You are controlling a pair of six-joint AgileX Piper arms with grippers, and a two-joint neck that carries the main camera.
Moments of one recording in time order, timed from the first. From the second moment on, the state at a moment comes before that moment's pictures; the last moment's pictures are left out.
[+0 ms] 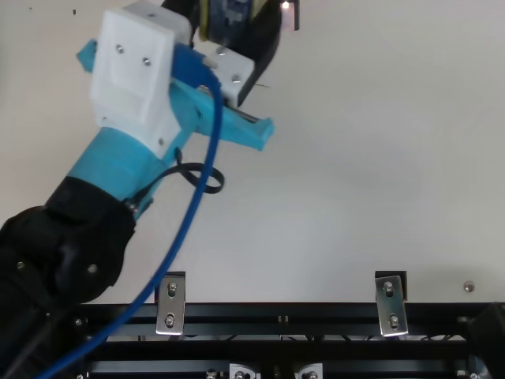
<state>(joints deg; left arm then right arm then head) -39.5 78.0 -41.2 -38.0 -11.9 22.4 11.4 22.4 -56.2 23.4 69.9 26.3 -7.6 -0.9</state>
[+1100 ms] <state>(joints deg) -28.9 102.8 -49.8 20.2 -27.4 -27.7 11.4 22.4 -56.2 23.4 69.9 26.3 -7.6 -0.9</state>
